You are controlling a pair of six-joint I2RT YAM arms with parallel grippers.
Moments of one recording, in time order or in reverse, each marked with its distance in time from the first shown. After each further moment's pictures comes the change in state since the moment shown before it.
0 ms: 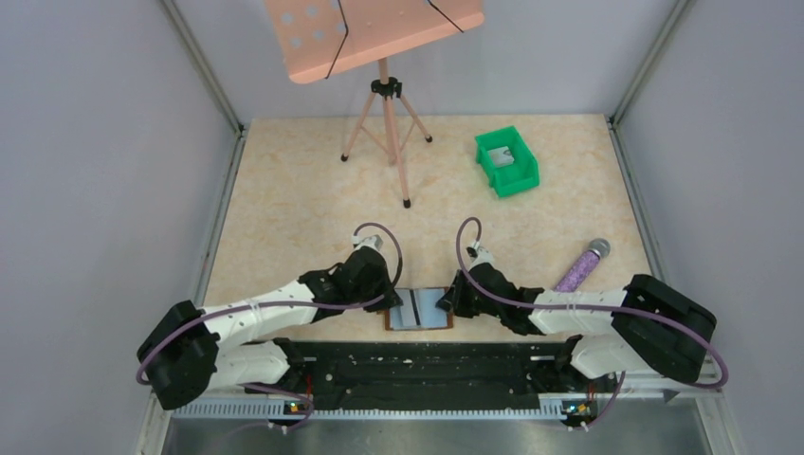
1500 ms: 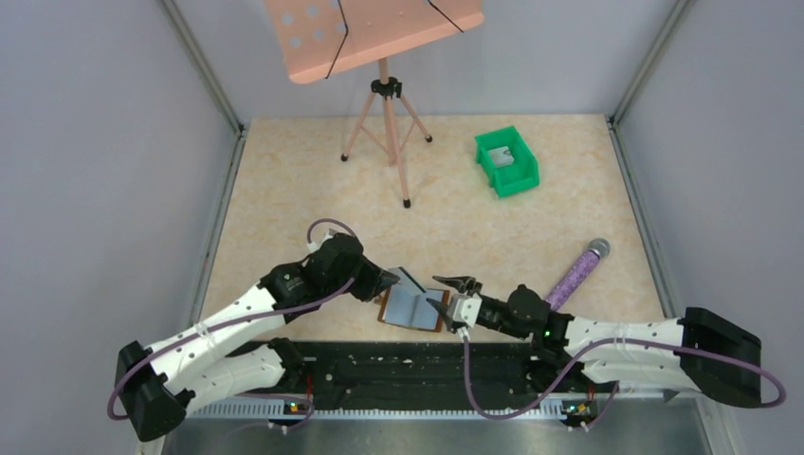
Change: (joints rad) left arm 0.022 -0.242 0.191 -0.335 -0.089 -0.633; right arm 0.193 -0.389 -0.183 0.457 -0.096 -1.583
